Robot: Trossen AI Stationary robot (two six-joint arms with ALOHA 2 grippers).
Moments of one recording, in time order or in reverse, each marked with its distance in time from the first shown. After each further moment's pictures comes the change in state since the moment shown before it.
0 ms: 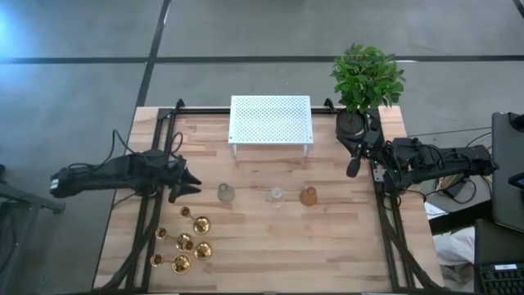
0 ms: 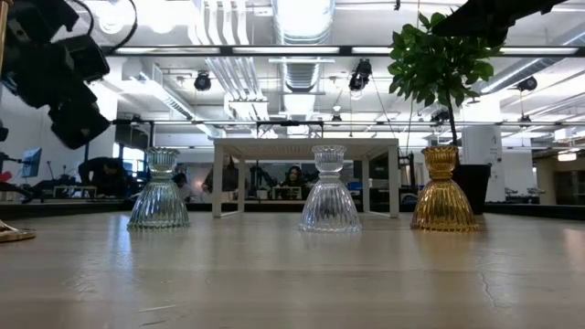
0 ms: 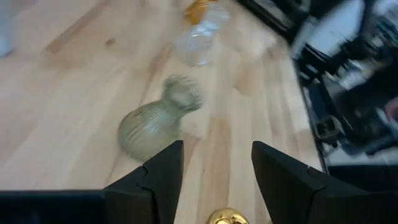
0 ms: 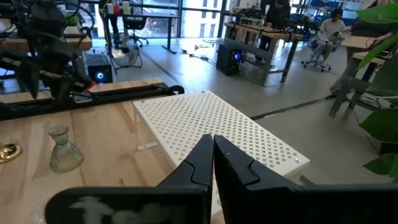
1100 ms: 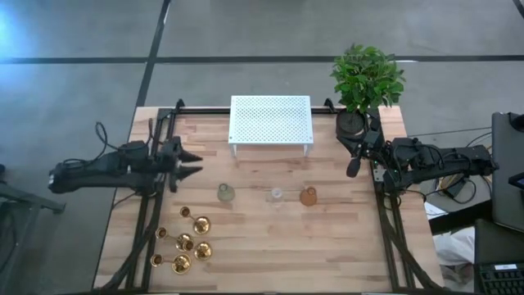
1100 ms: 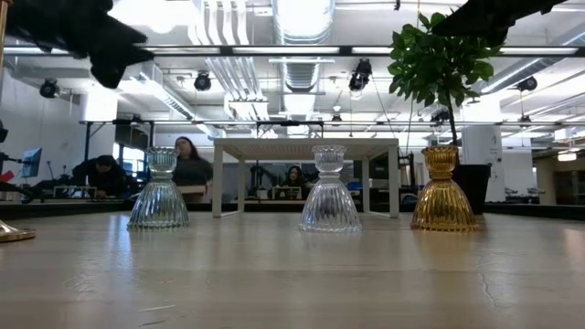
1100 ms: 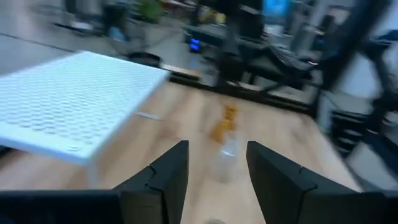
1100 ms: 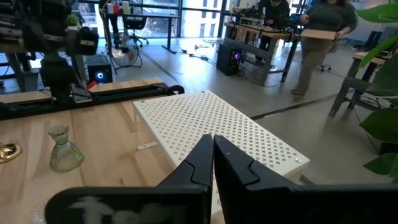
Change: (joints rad) left arm -0.033 0.064 0.130 0.248 -0.348 0.251; right arm 0.000 0.000 0.000 0.000 0.000 0.000
